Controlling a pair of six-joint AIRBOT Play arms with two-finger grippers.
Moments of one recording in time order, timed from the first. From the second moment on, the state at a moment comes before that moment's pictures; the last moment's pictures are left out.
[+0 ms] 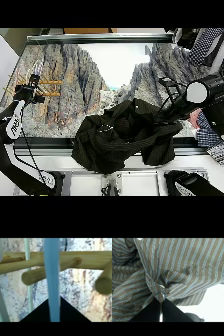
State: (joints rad) left arm 0.25 -1.84 1.40 2.15 -0.76 -1.59; right arm 0.35 -1.07 1.28 -1.45 1.70 1.80
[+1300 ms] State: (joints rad) left arm 0.09 -1.55 1.39 2.14 -0.88 -1.58; right arm 0.35 -1.07 1.28 -1.45 1.70 1.80
